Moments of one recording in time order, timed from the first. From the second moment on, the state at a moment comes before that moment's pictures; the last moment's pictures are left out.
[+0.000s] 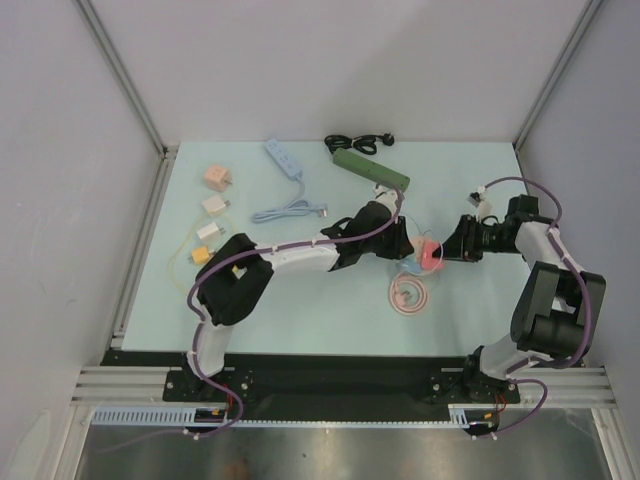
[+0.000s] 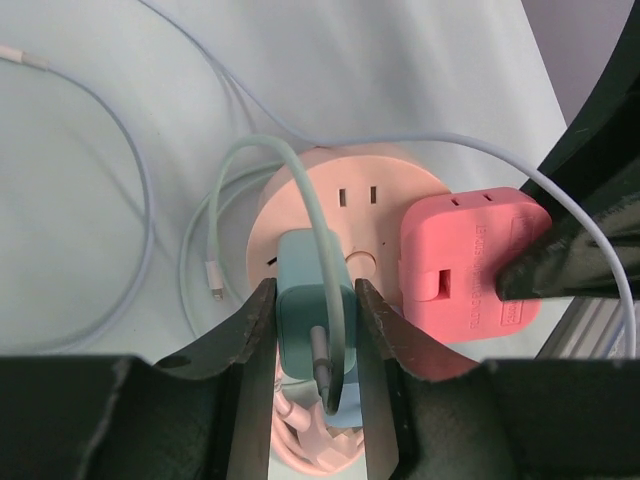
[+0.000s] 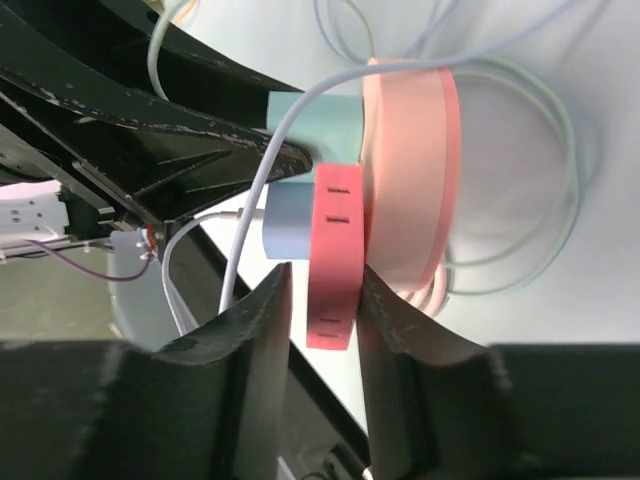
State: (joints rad) left arm -0.93 2.05 1.44 0.09 0.07 -0.63; right arm -0.28 1.55 1.00 -0.76 -1.02 -0.23
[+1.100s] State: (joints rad) left arm -0.93 1.97 1.30 0.30 0.11 -0.75; right arm -0.23 1.51 0.91 -0.63 -0.96 -0.10
